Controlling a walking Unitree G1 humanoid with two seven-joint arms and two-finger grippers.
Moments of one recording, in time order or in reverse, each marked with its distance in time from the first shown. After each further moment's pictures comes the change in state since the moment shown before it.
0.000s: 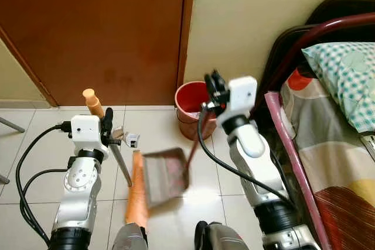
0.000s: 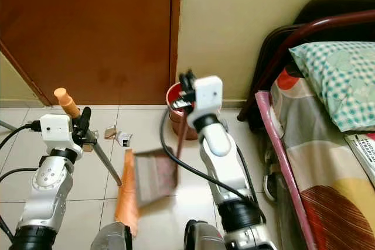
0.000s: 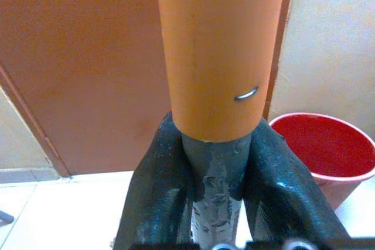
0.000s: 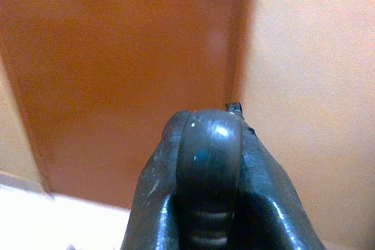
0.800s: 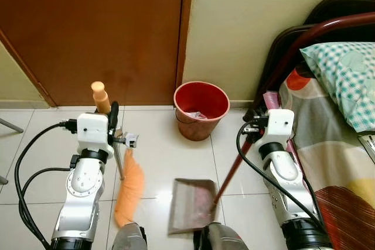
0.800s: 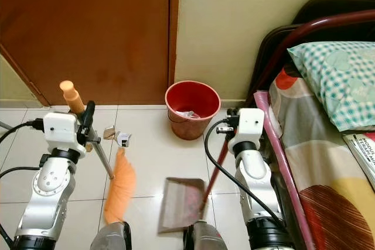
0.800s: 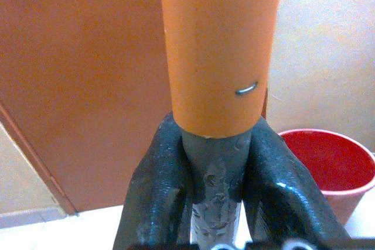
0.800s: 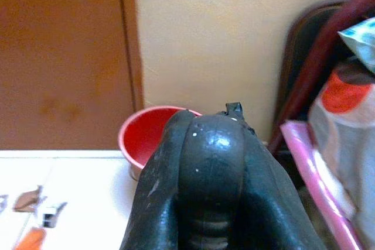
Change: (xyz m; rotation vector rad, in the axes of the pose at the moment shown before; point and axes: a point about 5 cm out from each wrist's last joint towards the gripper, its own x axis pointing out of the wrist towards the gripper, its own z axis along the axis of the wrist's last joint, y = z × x) left arm -0.012 -0.019 0.022 0.091 -0.107 -0.043; right arm -0.047 -0.075 -0.043 -0.048 0.221 -0.285
